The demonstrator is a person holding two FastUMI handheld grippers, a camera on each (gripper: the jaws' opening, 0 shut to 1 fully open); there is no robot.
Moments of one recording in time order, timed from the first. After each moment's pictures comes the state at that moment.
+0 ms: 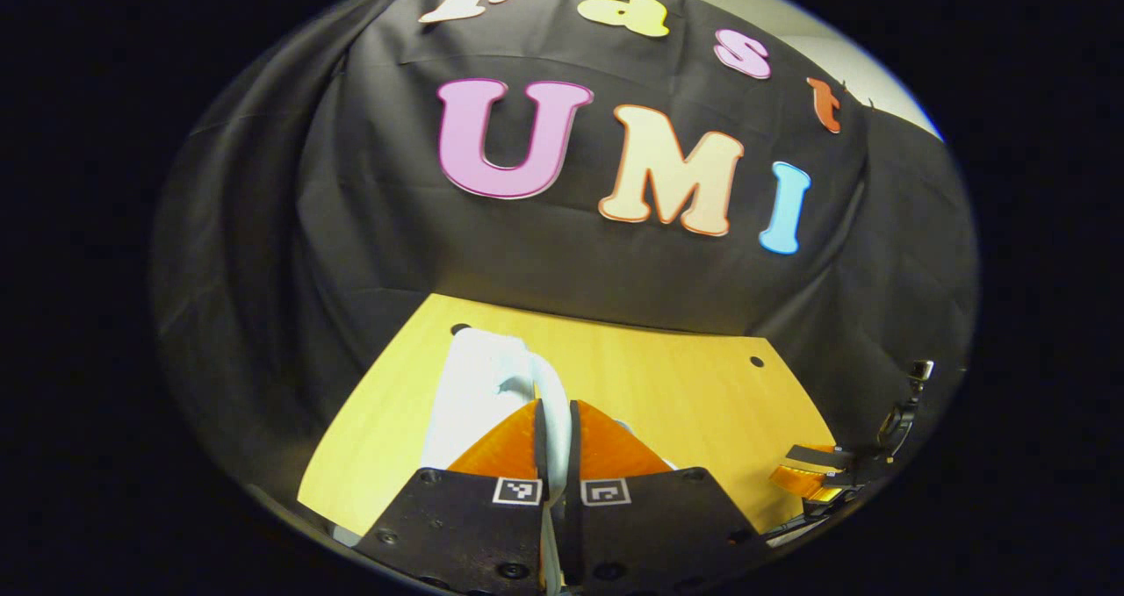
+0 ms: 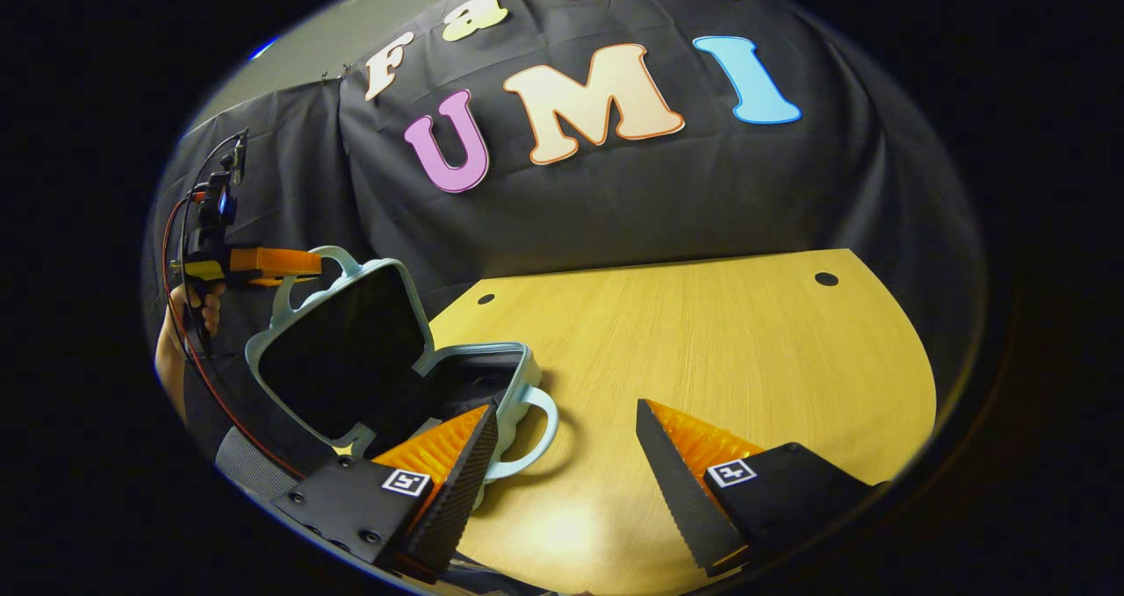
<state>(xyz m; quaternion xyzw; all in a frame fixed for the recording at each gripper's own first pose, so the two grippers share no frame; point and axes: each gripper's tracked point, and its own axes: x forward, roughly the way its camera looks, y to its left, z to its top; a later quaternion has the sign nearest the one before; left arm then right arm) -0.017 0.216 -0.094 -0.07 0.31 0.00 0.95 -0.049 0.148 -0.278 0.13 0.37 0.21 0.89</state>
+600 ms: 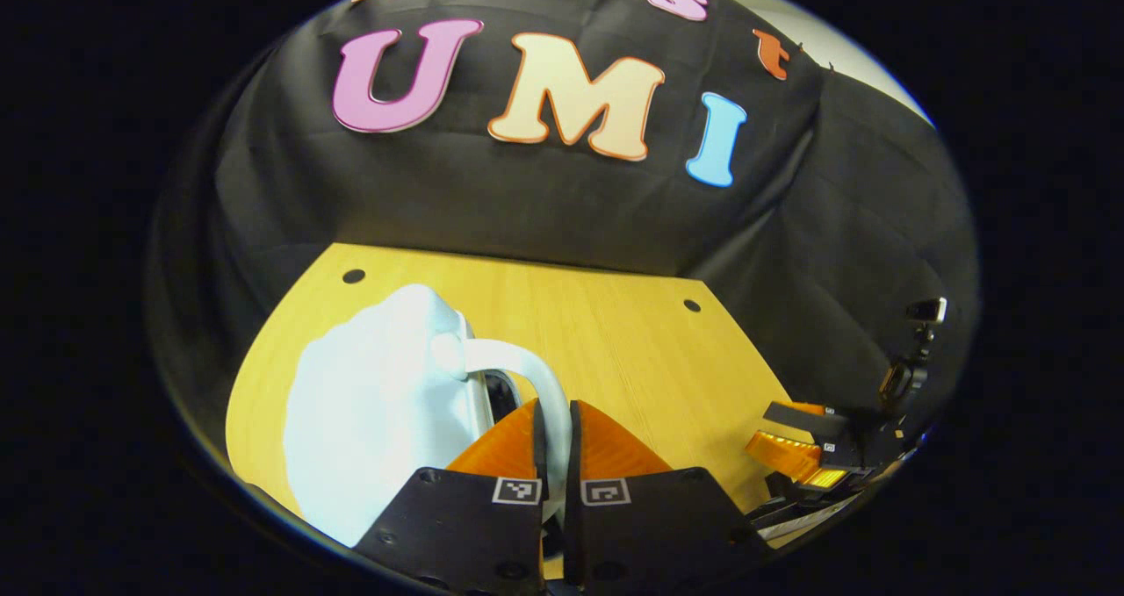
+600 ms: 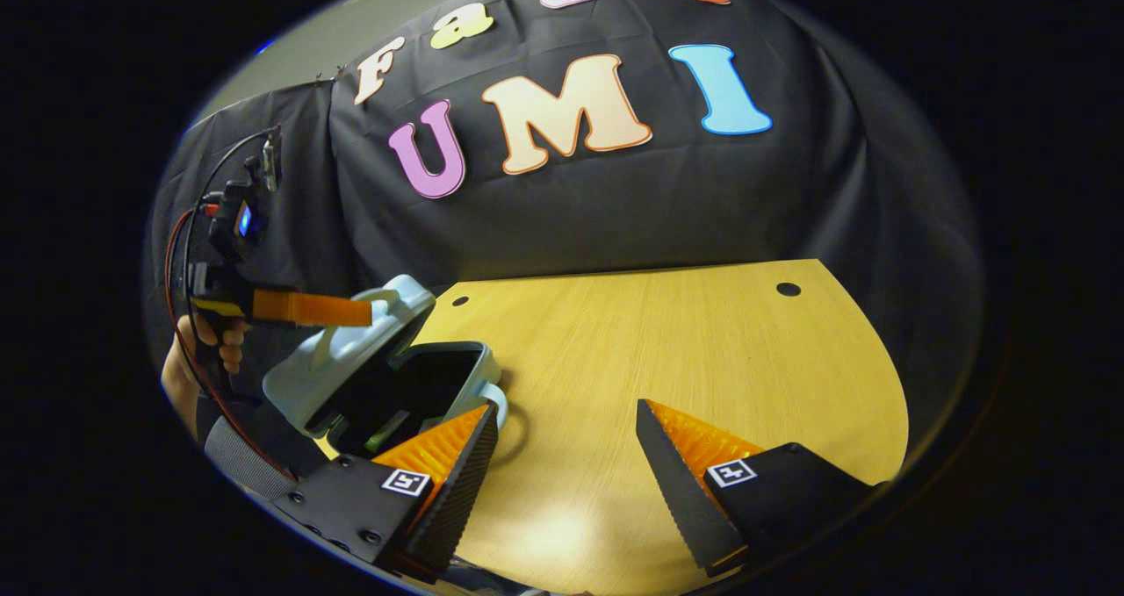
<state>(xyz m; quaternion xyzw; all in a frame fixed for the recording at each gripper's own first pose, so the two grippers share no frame) -0.024 0.078 -0.186 -0.09 0.39 -0.09 0.91 -0.044 0.079 -0.275 0.11 0.36 0.19 0.90</state>
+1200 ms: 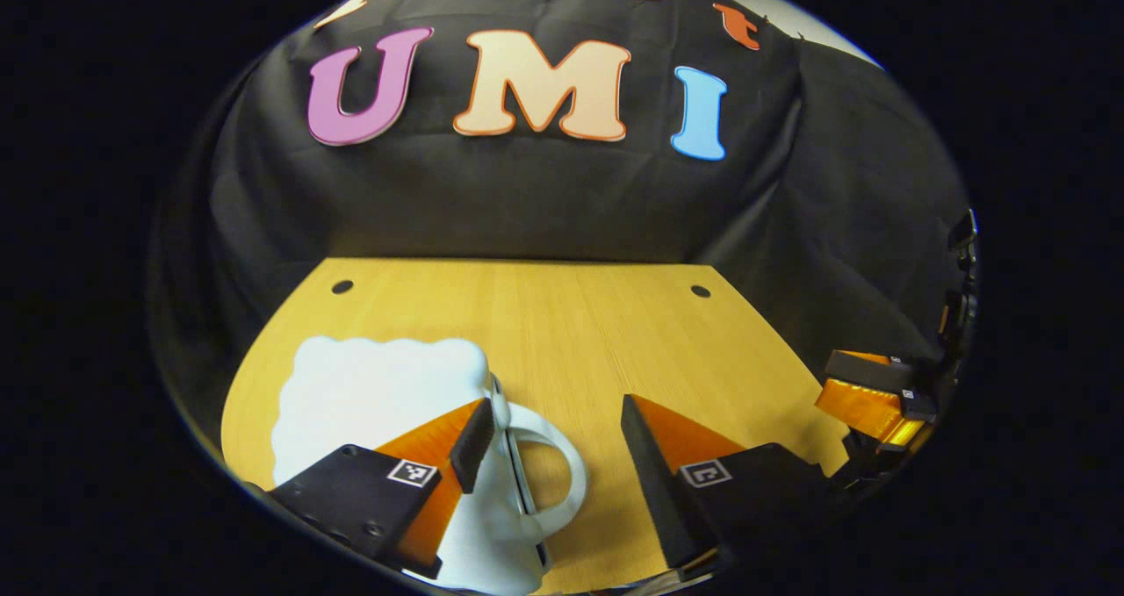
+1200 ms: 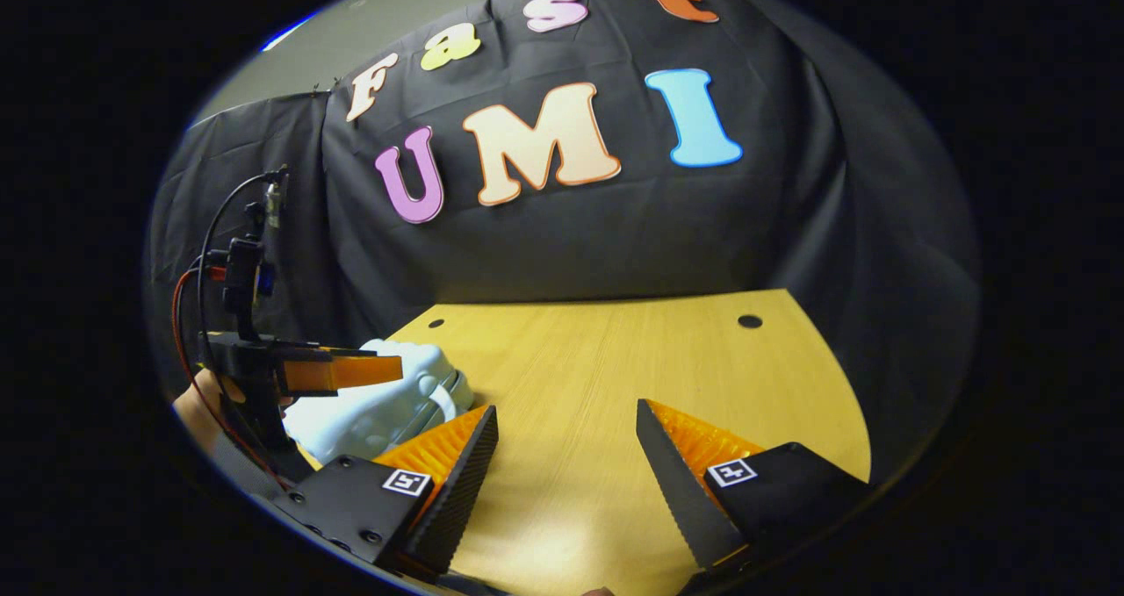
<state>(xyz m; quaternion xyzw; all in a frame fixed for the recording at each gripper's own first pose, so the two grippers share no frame) -0.007 0.039 -0.196 -0.01 0.33 -0.04 0.94 -0.009 0.017 -0.242 0.09 0.30 0.17 0.93</state>
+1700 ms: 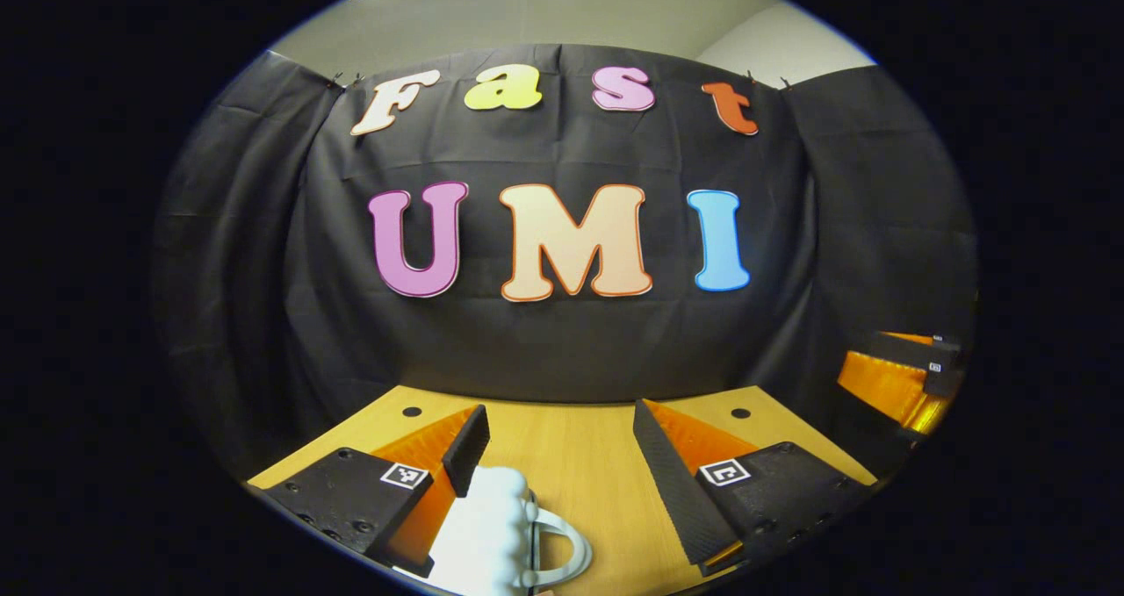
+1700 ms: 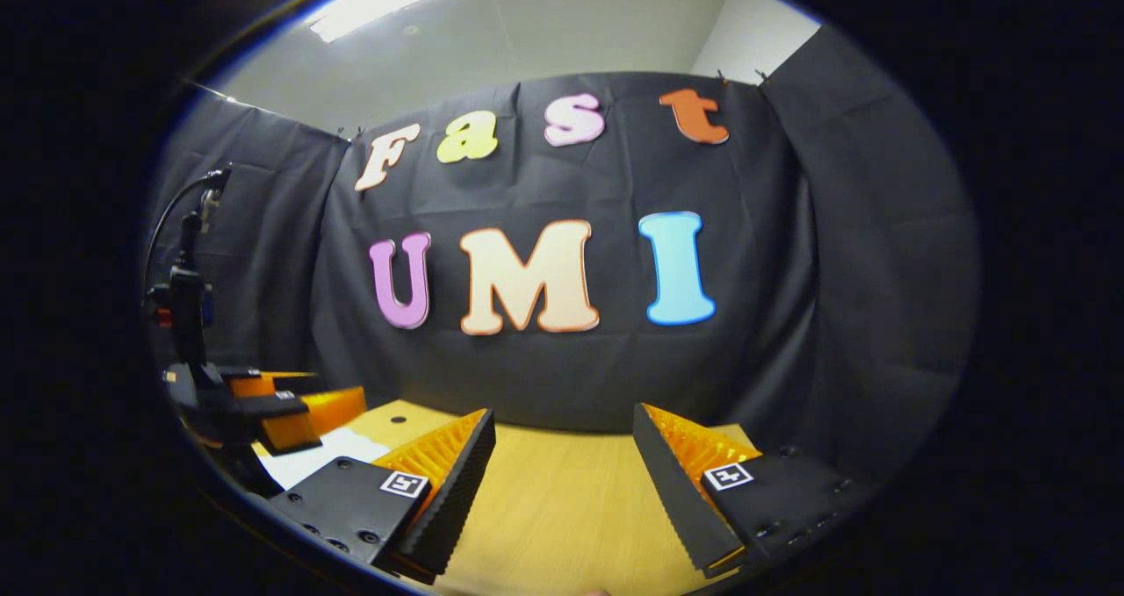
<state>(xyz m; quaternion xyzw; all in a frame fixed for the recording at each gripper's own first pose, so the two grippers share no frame) 0.016 0.010 -0.071 0.03 0.11 0.01 0.99 0.045 0.004 -0.090 0.06 0.09 0.12 0.99</state>
